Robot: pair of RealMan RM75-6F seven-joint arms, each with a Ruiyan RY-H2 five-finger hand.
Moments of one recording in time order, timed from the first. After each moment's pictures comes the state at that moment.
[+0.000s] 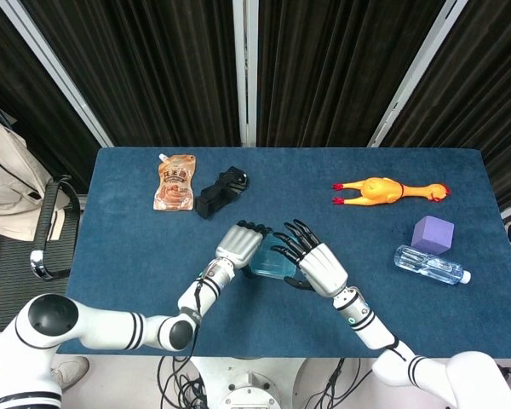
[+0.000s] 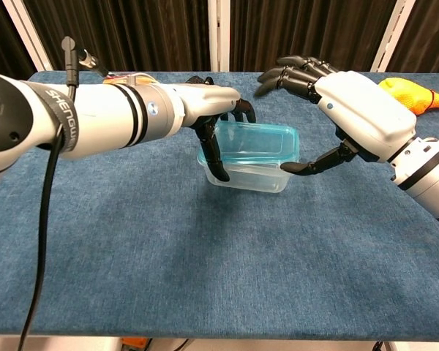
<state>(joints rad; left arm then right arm) -1.21 -1.73 -0.19 -1.49 0.51 0.89 0.63 0.60 -1.89 0.04 -0.87 -1.74 1.48 0.19</state>
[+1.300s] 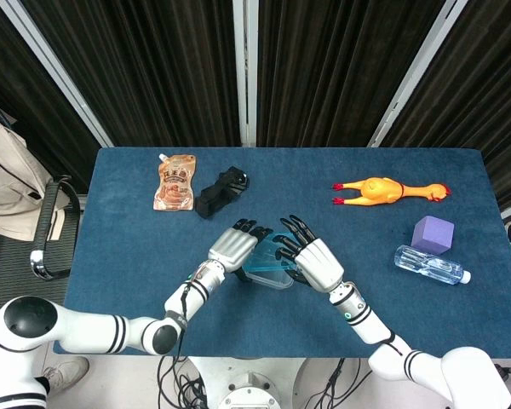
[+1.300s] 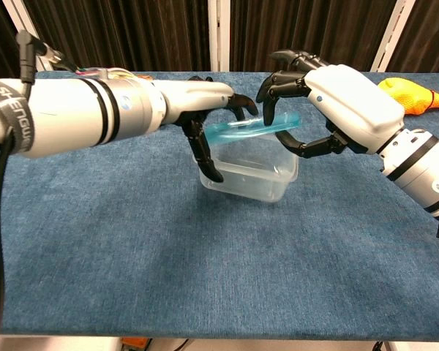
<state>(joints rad) -1.14 -1.65 -0.17 -1.58 0.64 0.90 0.53 0.63 -1.89 0.04 -0.86 -1.73 1.47 0.19</state>
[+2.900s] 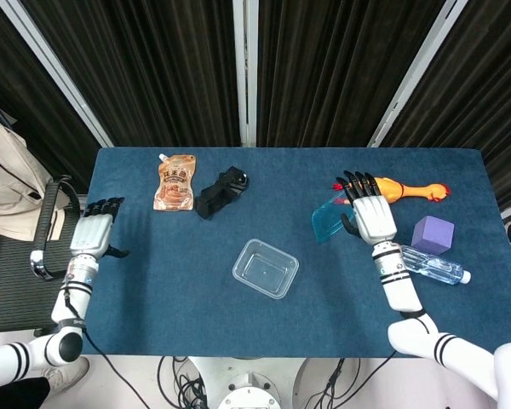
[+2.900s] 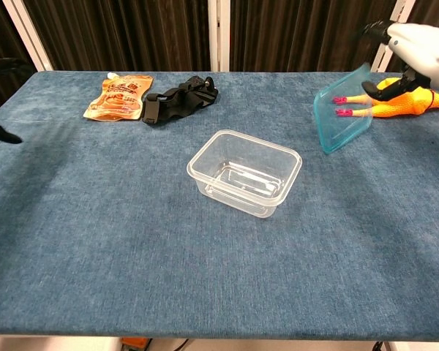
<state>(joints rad) -0.68 -1.37 -0.08 -1.49 0.77 1.09 0.29 0.62 -1.63 0.27 -1.11 -1.28 1.11 -0.08</state>
